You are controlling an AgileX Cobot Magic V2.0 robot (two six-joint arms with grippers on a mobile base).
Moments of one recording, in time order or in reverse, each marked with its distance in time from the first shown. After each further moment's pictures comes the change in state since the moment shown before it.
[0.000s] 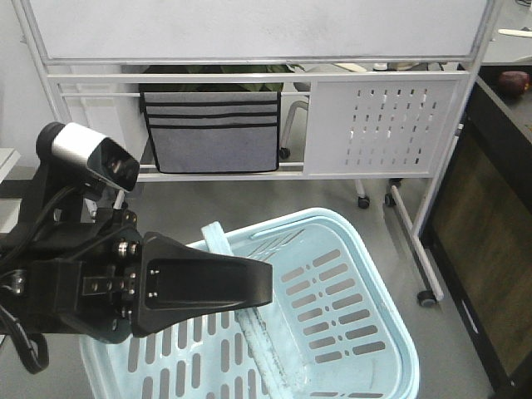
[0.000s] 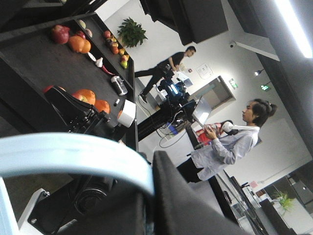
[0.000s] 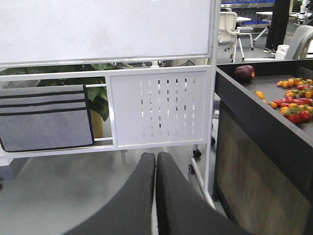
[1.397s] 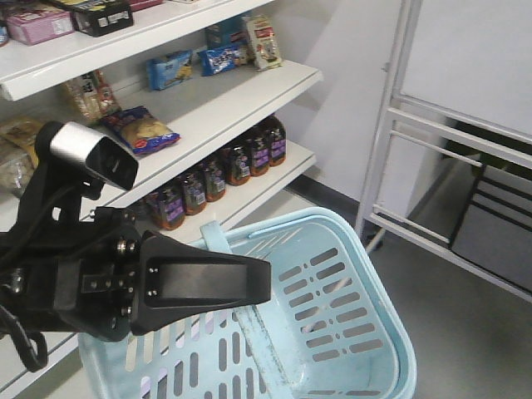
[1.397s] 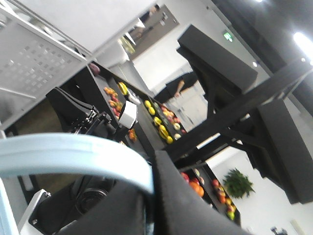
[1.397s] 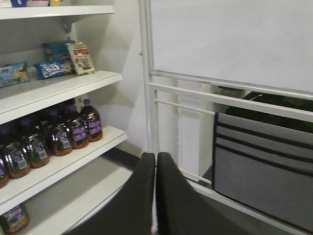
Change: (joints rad) left arm 0.000 0.000 0.000 0.000 0.000 0.000; right arm 0.000 0.000 0.000 0.000 0.000 0.000
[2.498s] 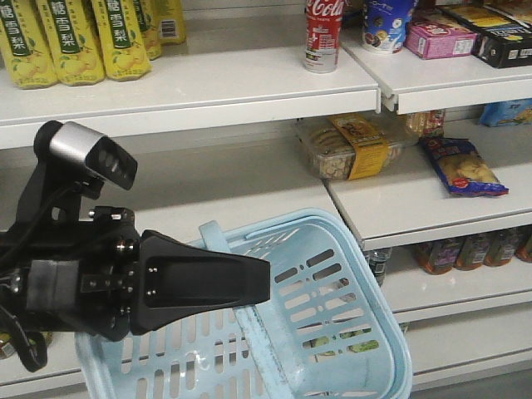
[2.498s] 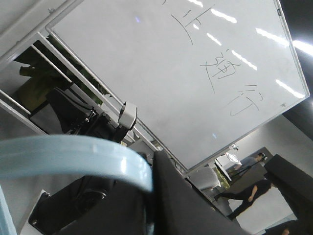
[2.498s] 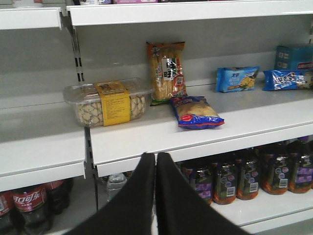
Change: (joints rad) left arm 0.000 0.000 0.000 0.000 0.000 0.000; right arm 0.000 0.000 0.000 0.000 0.000 0.000
